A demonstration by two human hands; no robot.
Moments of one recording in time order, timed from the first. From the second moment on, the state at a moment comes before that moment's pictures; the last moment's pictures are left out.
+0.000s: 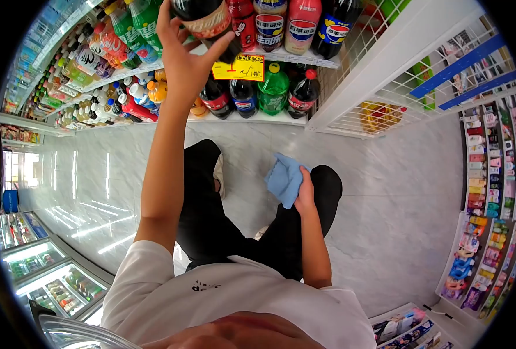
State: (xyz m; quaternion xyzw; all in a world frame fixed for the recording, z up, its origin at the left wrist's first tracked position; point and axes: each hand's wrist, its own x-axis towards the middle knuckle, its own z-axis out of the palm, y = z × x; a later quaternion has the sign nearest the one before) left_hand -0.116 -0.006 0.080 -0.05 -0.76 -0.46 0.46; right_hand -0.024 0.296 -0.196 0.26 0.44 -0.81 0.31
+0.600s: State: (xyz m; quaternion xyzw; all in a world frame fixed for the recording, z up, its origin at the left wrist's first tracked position) left_hand -0.056 0.107 0.018 0.03 -0.45 -0.88 -0.15; right_hand -0.030 0.293 -0.165 0.13 0.25 -0.90 0.33
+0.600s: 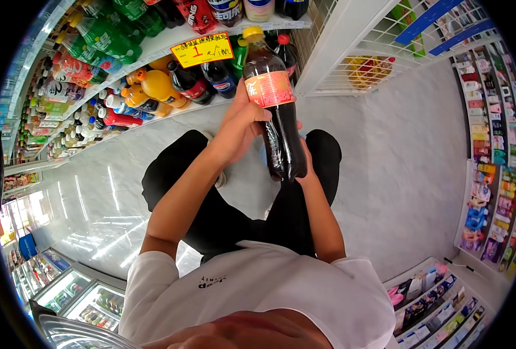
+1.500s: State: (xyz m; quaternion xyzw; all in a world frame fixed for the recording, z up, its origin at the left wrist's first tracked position) left_hand -0.048 0.139 -0.026 0.19 -0.38 -0.89 -0.16; right_hand -0.076 0.279 0.000 -0.32 0.75 -0.58 0.00
